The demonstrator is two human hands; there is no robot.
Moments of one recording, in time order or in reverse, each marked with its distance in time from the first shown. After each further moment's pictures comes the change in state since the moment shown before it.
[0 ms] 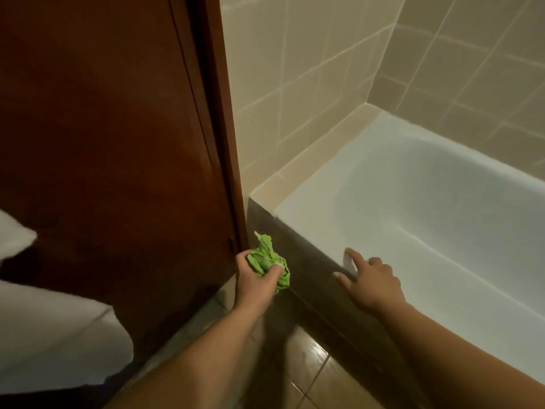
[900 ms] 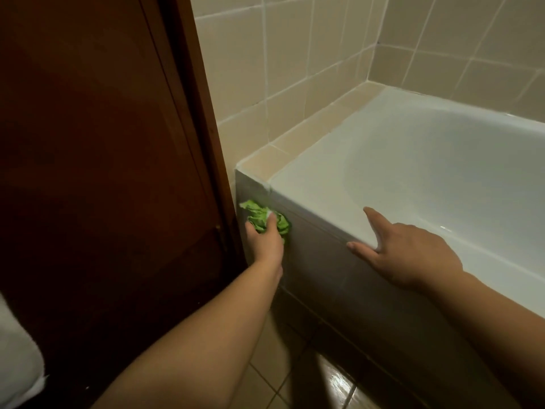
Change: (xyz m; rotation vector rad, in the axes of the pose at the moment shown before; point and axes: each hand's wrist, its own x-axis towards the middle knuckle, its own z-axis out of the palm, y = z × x) left_hand 0.140 -0.064 0.092 -0.404 0.161 0.031; right_hand 0.063 0.034 0.049 -0.151 0.291 -0.211
